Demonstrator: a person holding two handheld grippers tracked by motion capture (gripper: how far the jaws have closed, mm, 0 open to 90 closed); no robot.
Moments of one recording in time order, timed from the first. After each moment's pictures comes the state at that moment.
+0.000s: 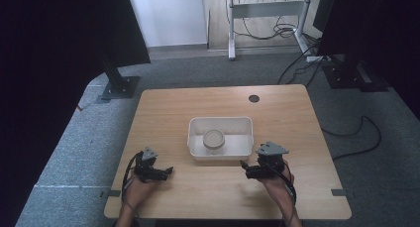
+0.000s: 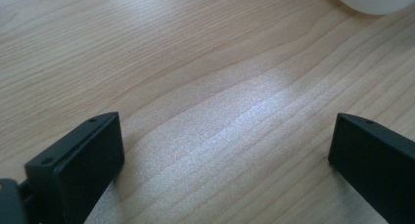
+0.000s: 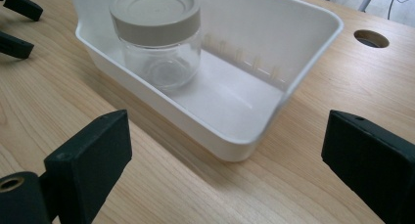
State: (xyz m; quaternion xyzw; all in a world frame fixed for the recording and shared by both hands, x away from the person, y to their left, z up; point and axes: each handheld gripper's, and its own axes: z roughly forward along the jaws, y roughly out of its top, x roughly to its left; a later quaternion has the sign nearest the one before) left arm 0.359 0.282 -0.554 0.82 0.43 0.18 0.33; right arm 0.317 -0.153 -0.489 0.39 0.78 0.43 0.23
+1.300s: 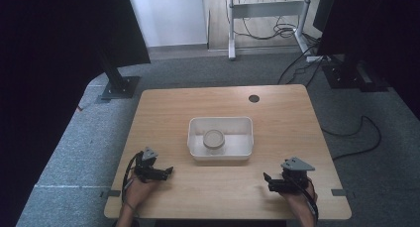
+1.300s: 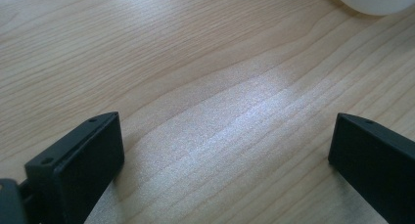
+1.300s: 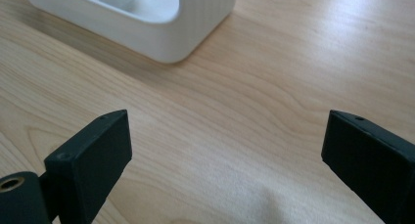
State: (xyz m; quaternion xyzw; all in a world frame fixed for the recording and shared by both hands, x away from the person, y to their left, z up) left arm 0.358 0.282 -0.554 0.82 0.43 0.18 0.33; right arm 0.283 -0.218 -0.529 0.46 0.76 0.39 0.23
